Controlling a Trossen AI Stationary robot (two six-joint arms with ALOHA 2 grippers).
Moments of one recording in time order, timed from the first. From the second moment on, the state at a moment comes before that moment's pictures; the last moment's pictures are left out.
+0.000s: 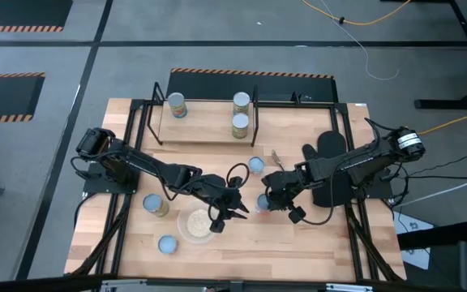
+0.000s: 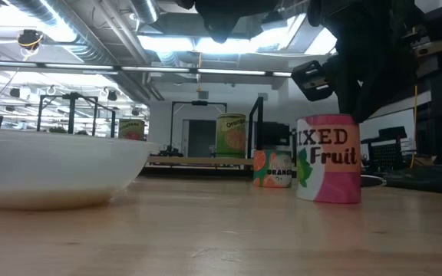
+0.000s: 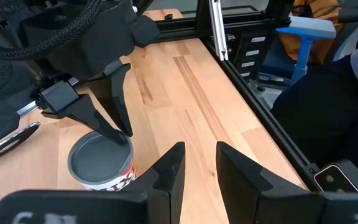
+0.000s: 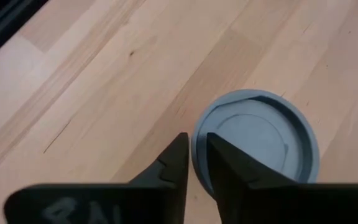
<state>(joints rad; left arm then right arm) -0.27 1.67 1.13 0.10 0.09 -0.04 0.23 1.49 0.86 -0.35 -0.25 -0.33</state>
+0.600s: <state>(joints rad) -0.27 1.67 1.13 0.21 -0.05 -0.04 0.23 1.33 1.00 -0.56 -0.29 -0.32</state>
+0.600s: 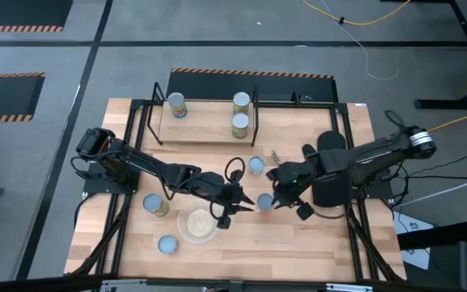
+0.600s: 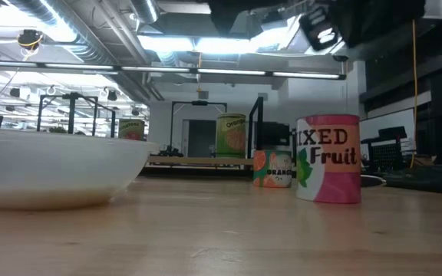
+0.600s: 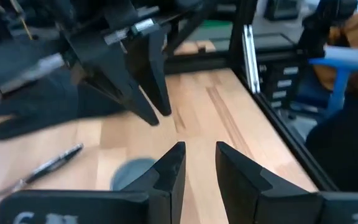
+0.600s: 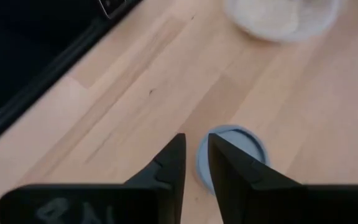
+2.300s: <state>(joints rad) -0.27 2.06 1.58 -0.29 -0.22 0.01 0.23 1.03 0.59 -0.46 -0.07 -0.06</state>
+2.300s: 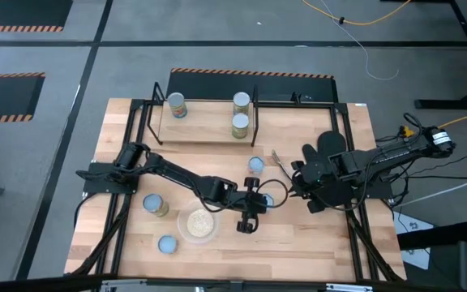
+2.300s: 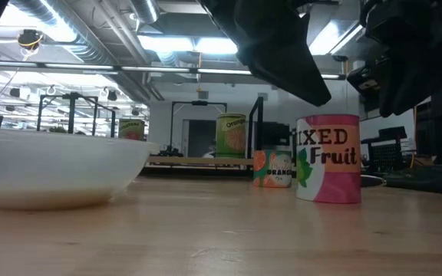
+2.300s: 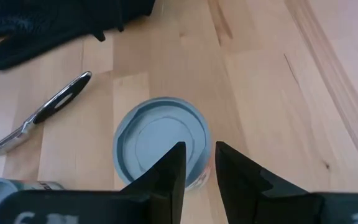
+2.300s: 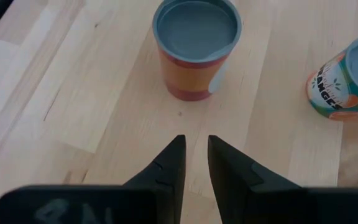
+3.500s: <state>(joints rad) -0.27 2.12 1.58 -0.24 -0.23 0.04 0.23 1.03 0.59 -0.45 -0.07 -0.06</state>
